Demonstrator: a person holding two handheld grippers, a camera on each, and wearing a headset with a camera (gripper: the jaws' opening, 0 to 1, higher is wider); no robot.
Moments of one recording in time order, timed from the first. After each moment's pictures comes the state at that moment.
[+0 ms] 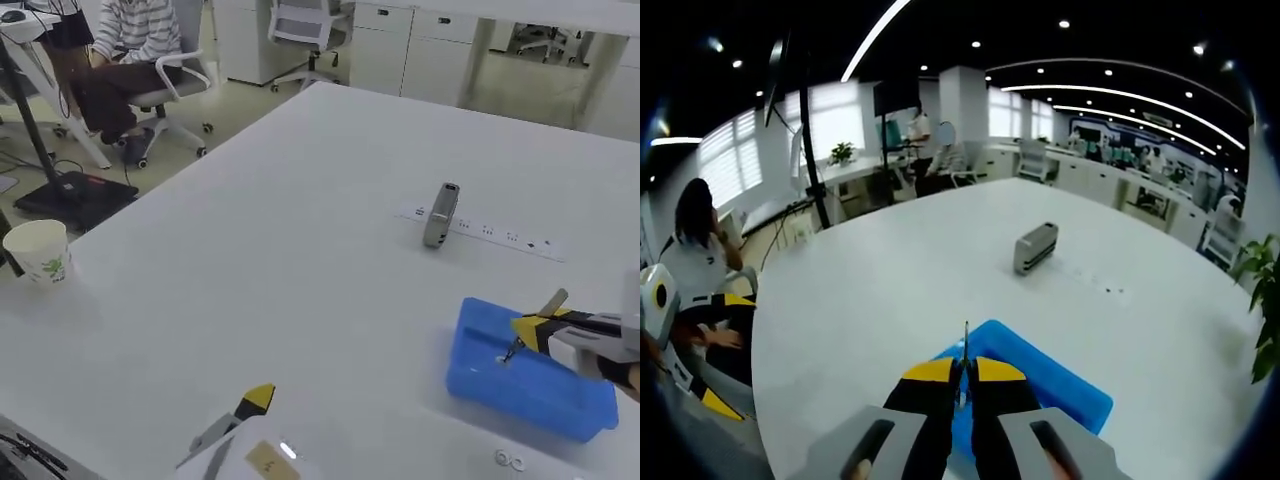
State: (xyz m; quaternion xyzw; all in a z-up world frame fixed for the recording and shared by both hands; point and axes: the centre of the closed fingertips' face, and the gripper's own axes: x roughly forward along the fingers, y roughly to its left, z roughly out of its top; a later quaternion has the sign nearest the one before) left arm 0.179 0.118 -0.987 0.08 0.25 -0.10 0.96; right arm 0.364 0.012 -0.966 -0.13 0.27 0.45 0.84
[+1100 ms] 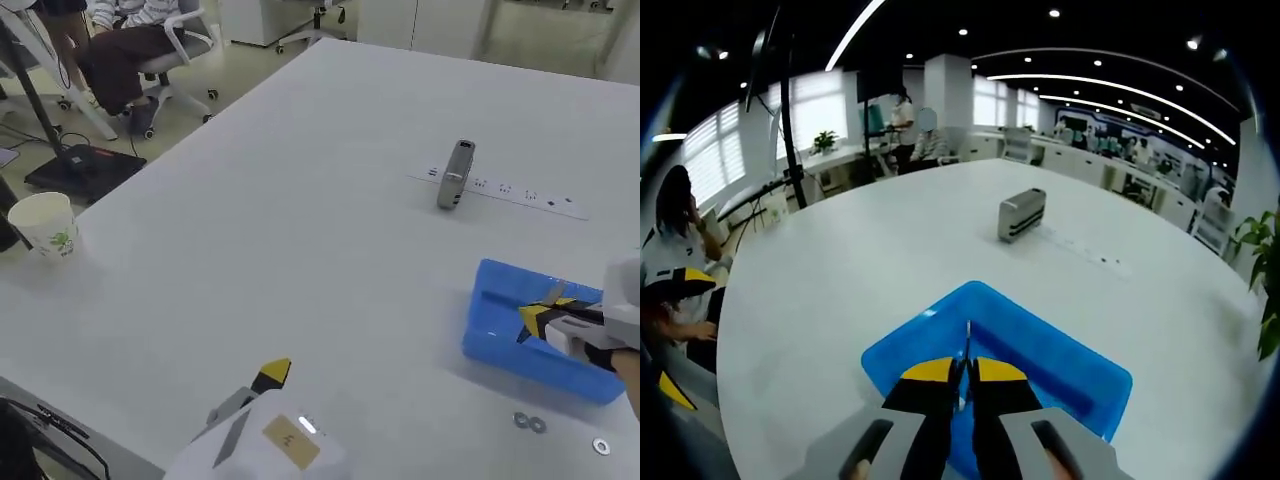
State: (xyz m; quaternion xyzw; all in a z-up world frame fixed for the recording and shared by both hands) left arm 0.177 0.114 -0.997 0.08 0.27 -0.11 0.95; right arm 0.382 0.004 -1.021 -0.14 0.29 0.41 0.85
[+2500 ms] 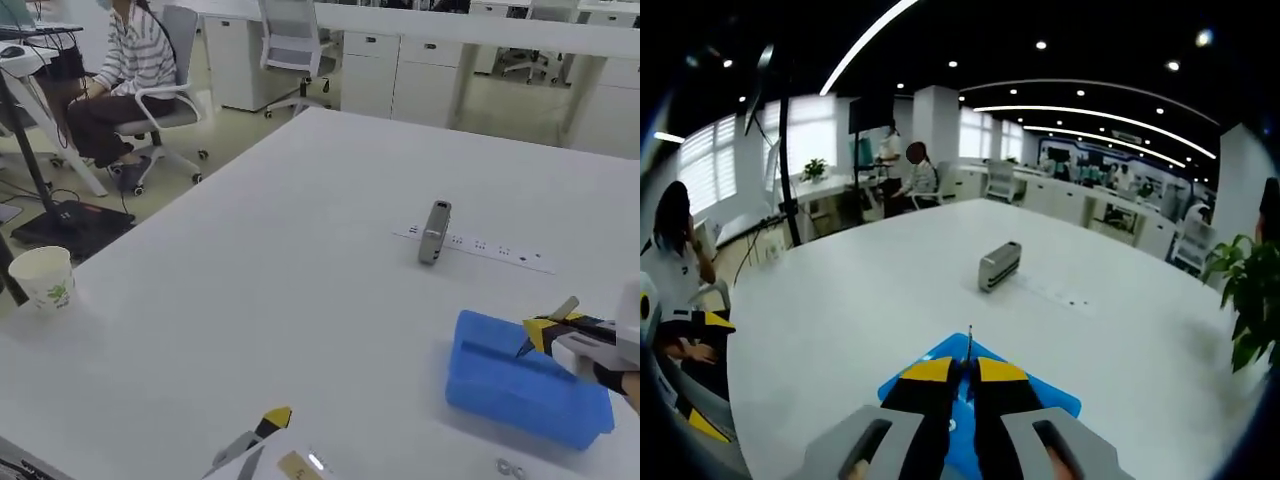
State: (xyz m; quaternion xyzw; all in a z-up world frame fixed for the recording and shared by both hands) left arm 0.174 0.107 -0.999 0.10 0.27 -0.13 0.95; right arm 0.380 -0.010 -0.949 -0.12 0.22 0.39 0.89
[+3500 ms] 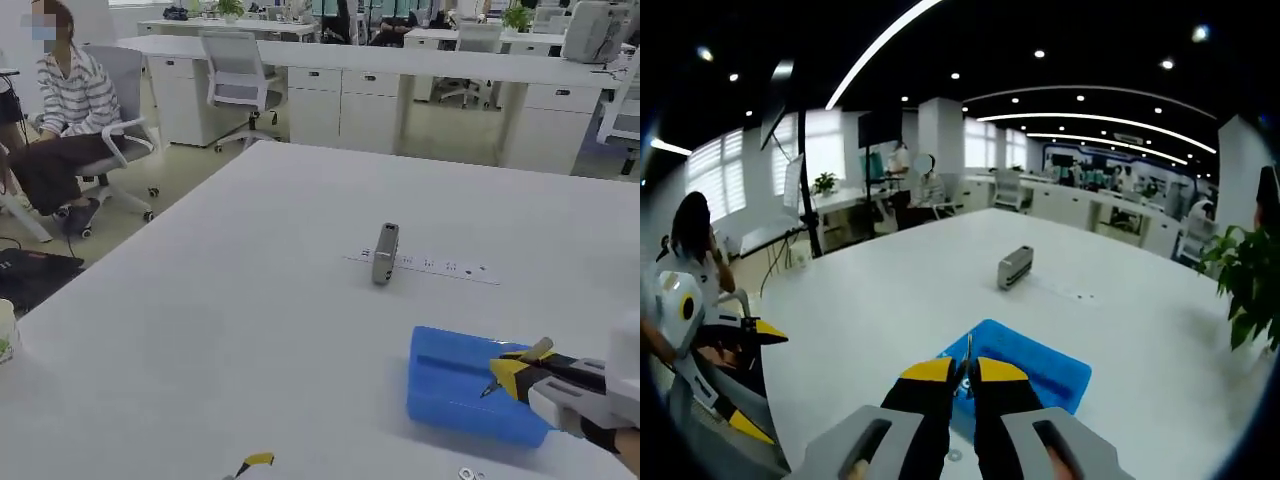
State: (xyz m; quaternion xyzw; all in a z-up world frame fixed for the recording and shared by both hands) left arm 0.166 0.086 -1.003 0.09 0.29 -0.18 0.94; right arm 0.314 -0.025 -0.934 -0.09 0.21 0.40 0.89
